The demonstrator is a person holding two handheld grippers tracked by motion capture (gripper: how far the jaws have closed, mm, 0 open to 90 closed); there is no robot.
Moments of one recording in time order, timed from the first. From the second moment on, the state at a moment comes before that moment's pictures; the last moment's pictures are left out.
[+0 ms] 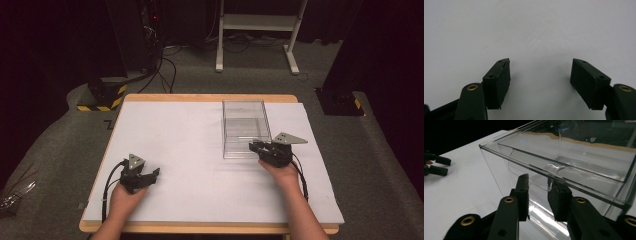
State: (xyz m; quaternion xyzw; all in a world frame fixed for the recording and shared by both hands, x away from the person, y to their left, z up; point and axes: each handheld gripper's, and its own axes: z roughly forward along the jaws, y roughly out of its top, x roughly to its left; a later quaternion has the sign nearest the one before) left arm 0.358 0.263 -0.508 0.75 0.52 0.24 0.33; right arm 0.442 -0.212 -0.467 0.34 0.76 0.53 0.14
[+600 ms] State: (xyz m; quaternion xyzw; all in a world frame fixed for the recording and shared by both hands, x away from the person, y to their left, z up) left arm 0.358 0.263 -0.508 0.75 0.52 0.24 0.33; right arm 0.424 -0.221 -0.468 0.33 0.76 0.54 0.13
